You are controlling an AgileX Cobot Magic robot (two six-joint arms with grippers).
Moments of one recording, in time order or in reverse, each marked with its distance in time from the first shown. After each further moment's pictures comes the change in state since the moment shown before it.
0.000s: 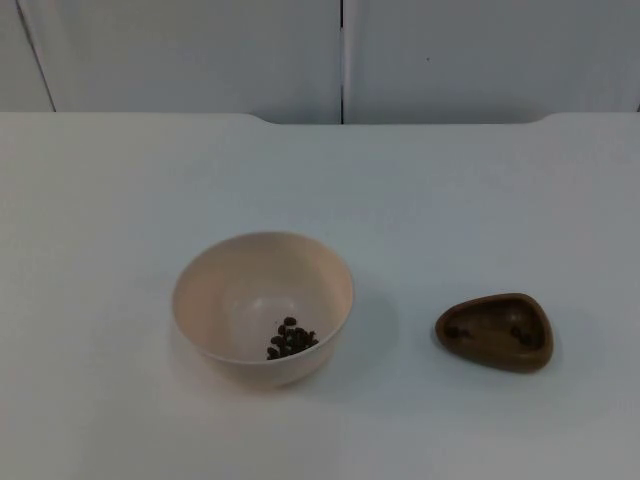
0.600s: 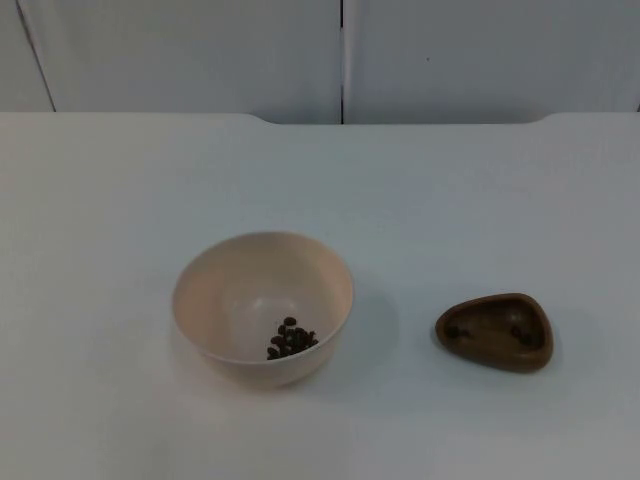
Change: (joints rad) right arm 0.000 0.000 0.000 0.000 0.000 0.000; left arm -0.333 0.000 0.000 0.000 0.000 0.000
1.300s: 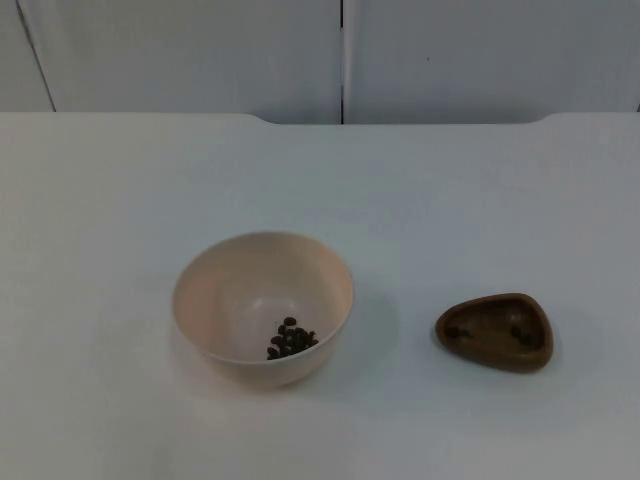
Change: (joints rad) right arm 0.000 0.000 0.000 0.000 0.000 0.000; left arm -0.044 0.000 0.000 0.000 0.000 -0.008
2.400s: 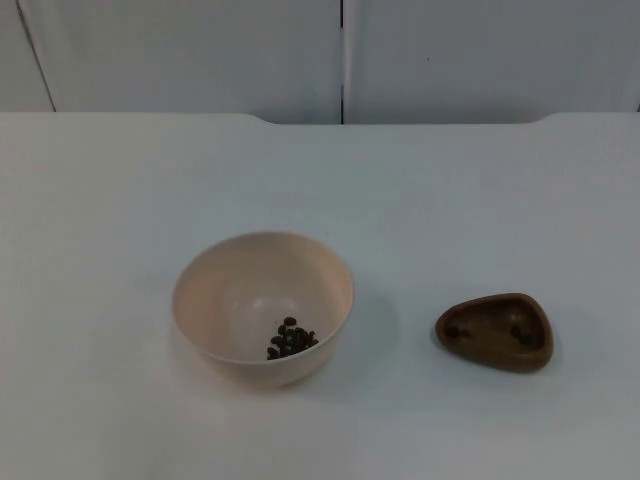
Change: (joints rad) right arm 0.000 0.000 0.000 0.073 0.000 -0.107; left arm 0.000 0.000 0.000 0.000 0.000 0.000
